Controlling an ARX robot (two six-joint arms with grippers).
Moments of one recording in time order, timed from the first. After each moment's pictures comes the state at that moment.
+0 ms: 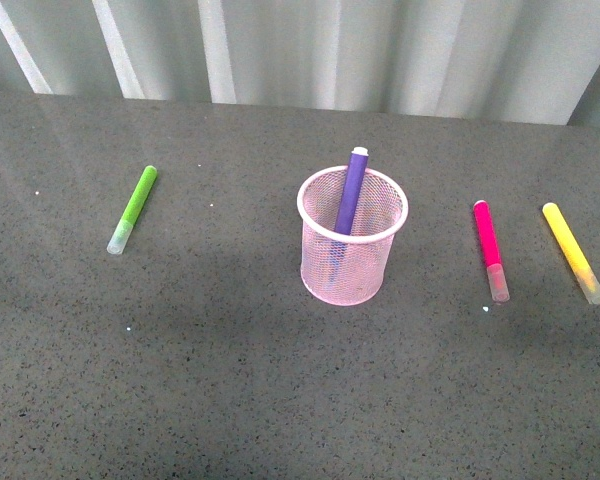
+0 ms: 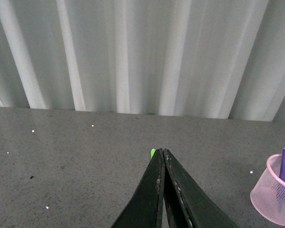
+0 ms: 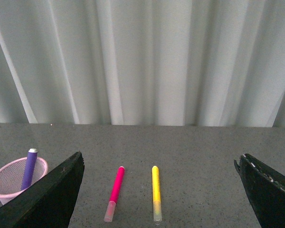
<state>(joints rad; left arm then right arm) 0.00 0.38 0.02 0.38 0.00 0.00 0.00 0.00 0.01 0.00 0.00 0.00</state>
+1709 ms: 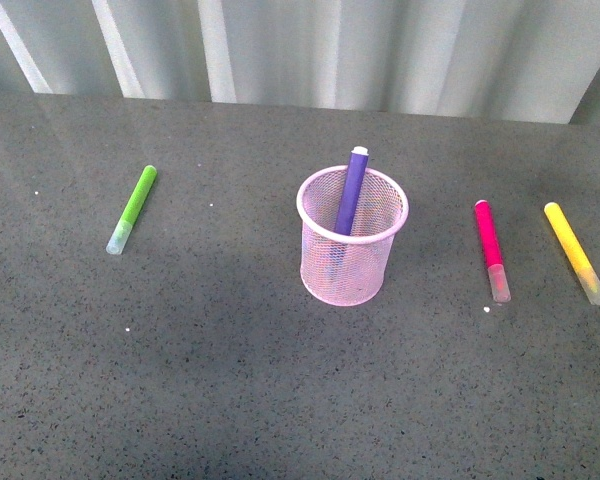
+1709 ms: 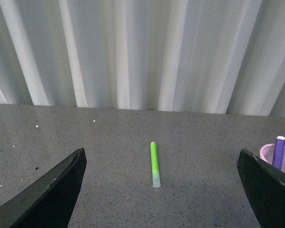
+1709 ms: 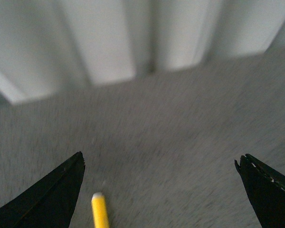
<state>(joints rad) 0.00 0.00 0.02 0.00 0.00 0.00 -0.10 1.81 0.79 0.56 0.12 0.13</state>
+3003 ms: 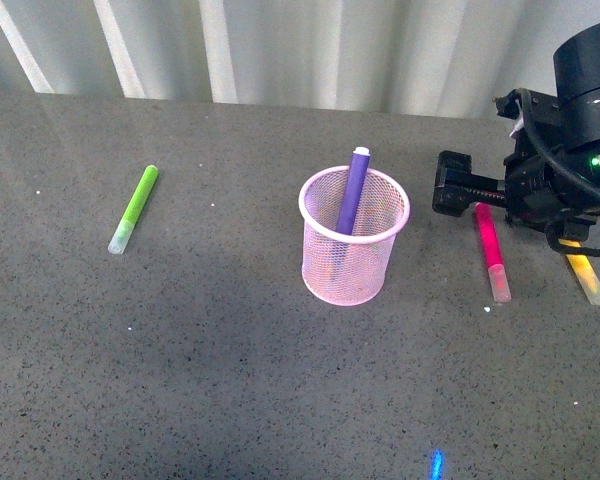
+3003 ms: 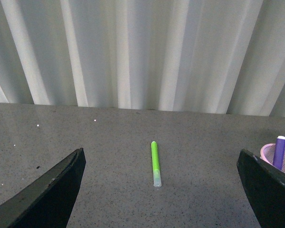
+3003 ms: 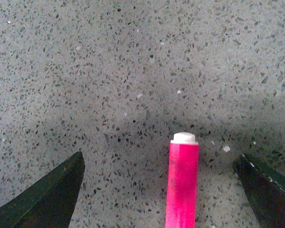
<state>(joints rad) 0.00 0.00 0.02 0.00 0.00 0.00 0.13 2.26 1.14 0.25 -0.06 0.26</state>
